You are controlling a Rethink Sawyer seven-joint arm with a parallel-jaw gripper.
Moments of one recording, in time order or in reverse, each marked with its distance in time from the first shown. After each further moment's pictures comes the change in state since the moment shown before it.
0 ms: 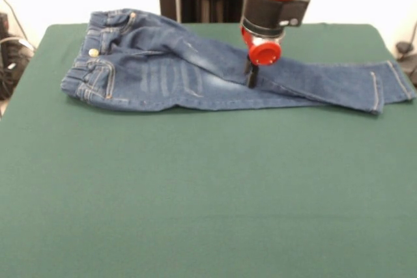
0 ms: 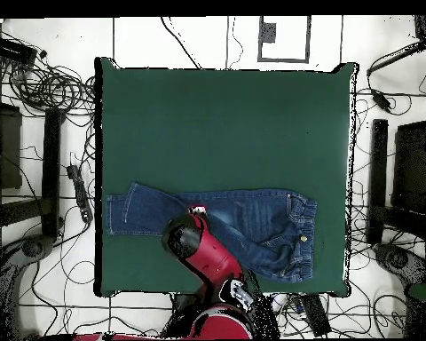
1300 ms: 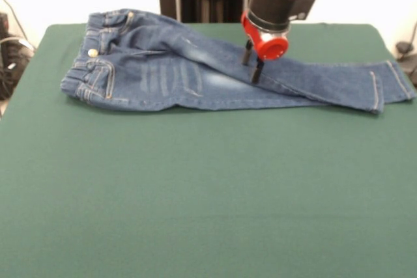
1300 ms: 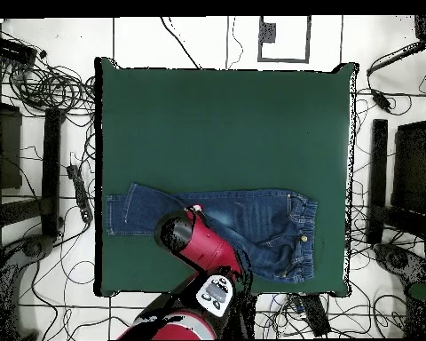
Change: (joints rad) arm 0.158 0.061 -0.202 -0.150 -0.073 0.243 -0.014
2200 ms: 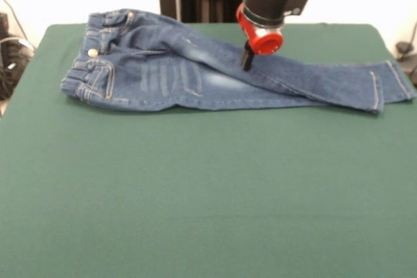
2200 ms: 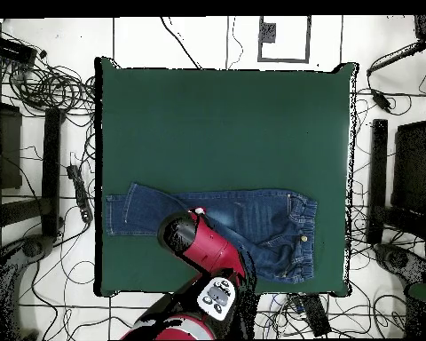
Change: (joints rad) arm 0.004 -0.002 -0.030 -0.001 -0.014 0.053 0.000
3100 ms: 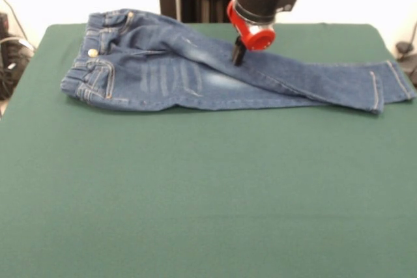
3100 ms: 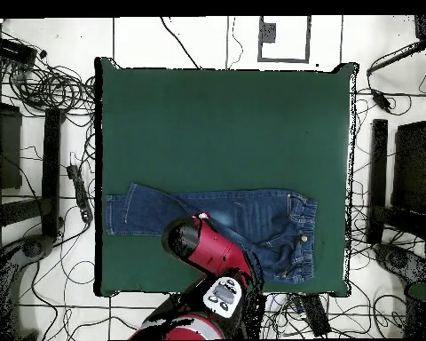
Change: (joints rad) arm -0.025 -0.001 -0.006 0.000 -0.103 0.000 0.000
